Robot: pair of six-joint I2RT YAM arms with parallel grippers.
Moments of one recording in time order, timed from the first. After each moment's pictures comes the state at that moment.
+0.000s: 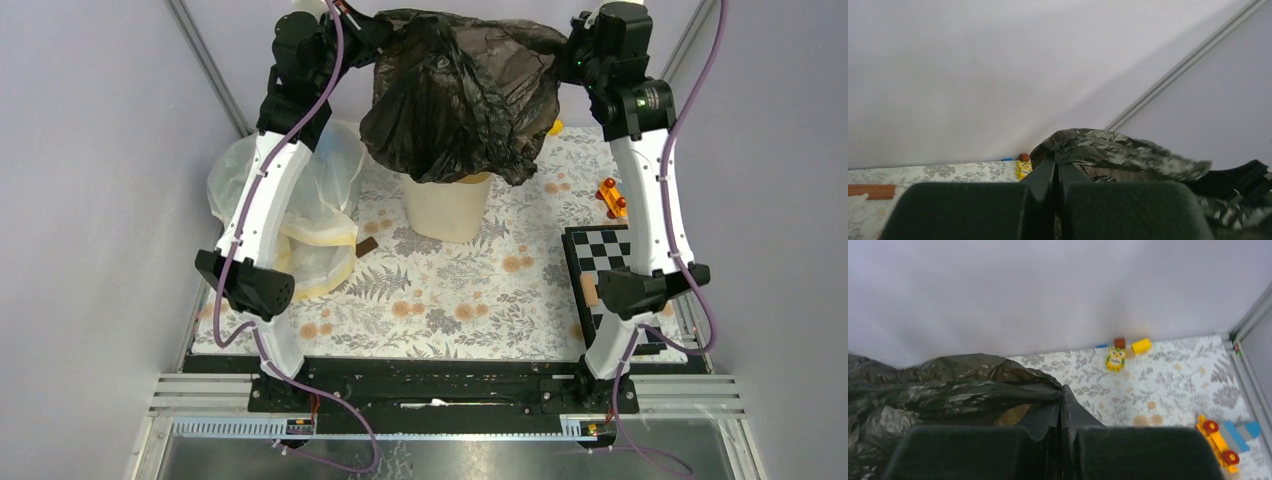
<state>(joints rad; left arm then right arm) -0.34 1.82 2.24 -0.26 0.12 -0.65 0.25 1.82 2.45 -0.82 0.17 0.25</state>
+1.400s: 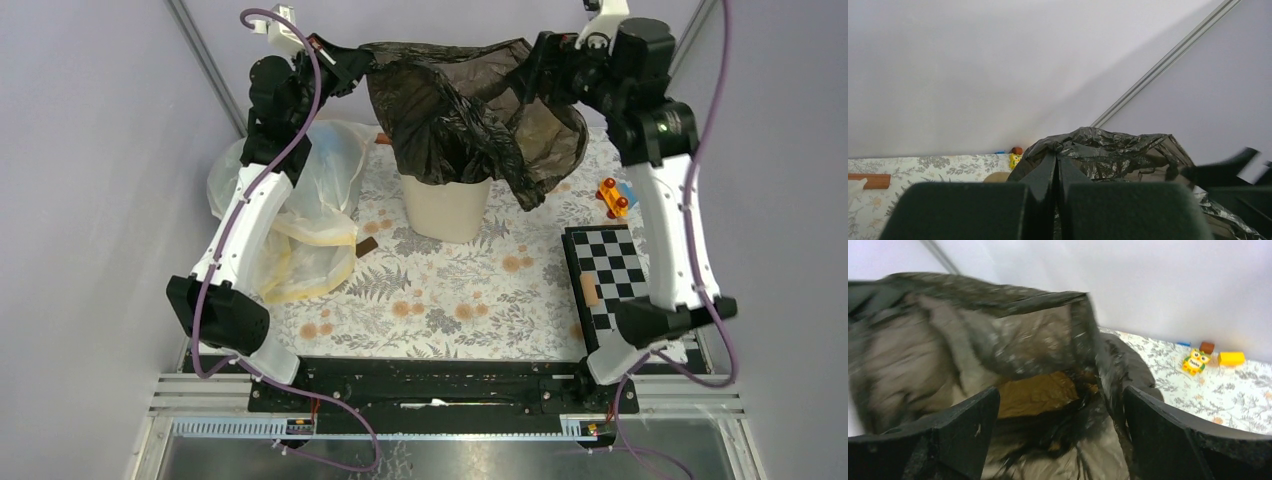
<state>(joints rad) -0.23 1.58 1.72 0.07 0.25 -0.73 0.24 1.71 2.28 -0.79 -0.24 0.25</state>
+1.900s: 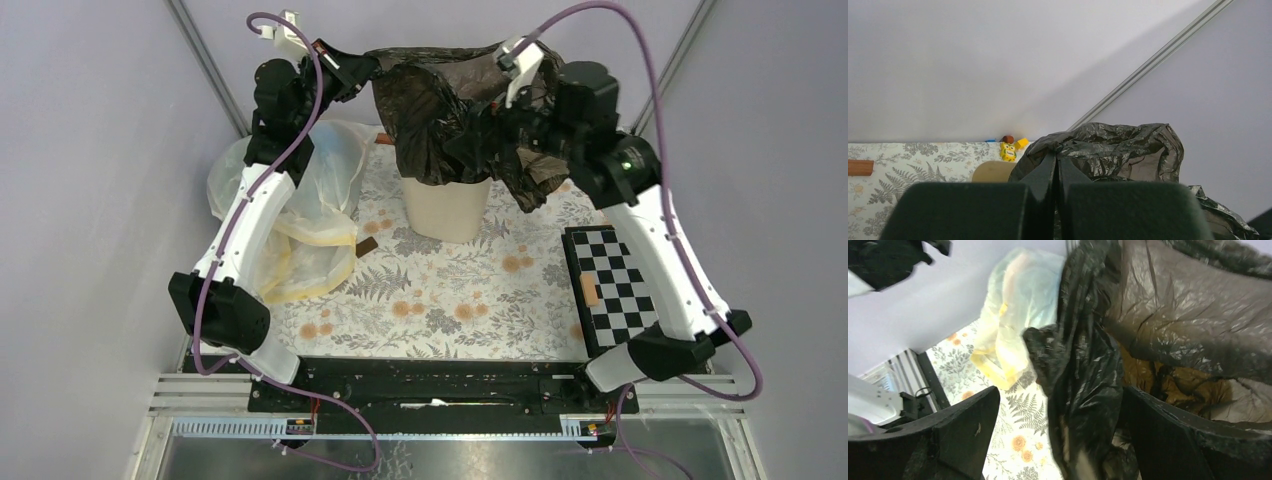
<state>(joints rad) -0.23 1.59 1.70 0.07 0.29 -0.78 0.53 1.47 2.00 -0.71 -0.42 0.02</state>
